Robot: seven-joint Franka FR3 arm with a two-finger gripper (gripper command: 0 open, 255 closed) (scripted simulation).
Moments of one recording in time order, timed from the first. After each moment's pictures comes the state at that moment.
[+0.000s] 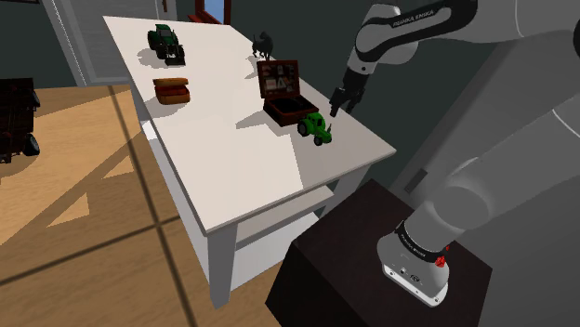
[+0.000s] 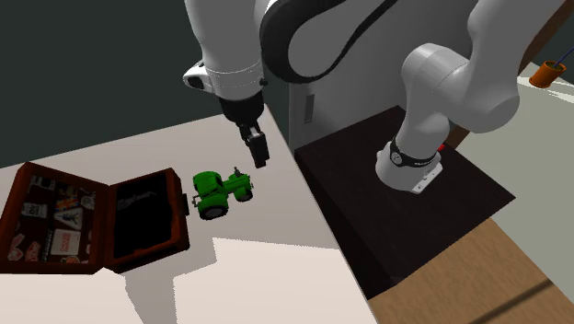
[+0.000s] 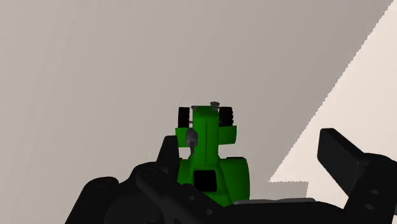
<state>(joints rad) -0.08 -0.22 -0.19 -2.38 0.01 2.13 -0.20</state>
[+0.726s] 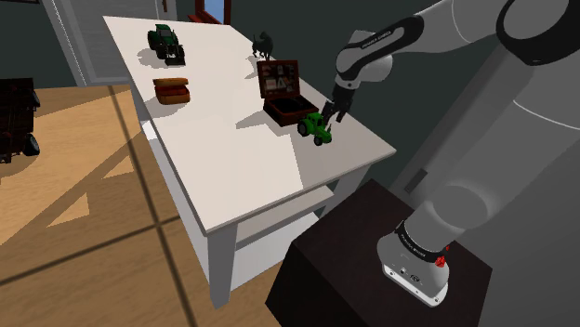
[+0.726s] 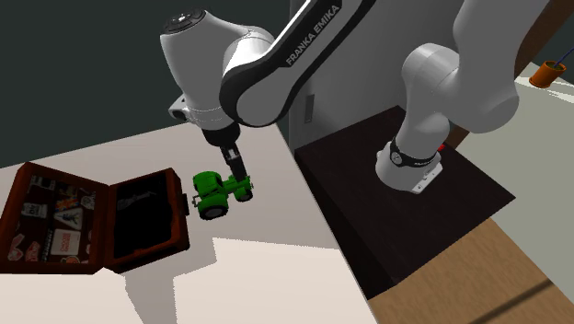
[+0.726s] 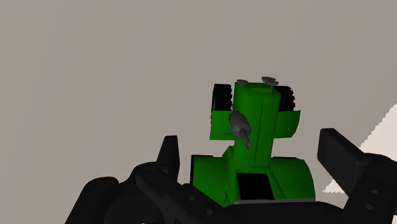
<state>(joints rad) -0.10 0.05 -0.23 -2.29 0.06 2.30 -0.32</state>
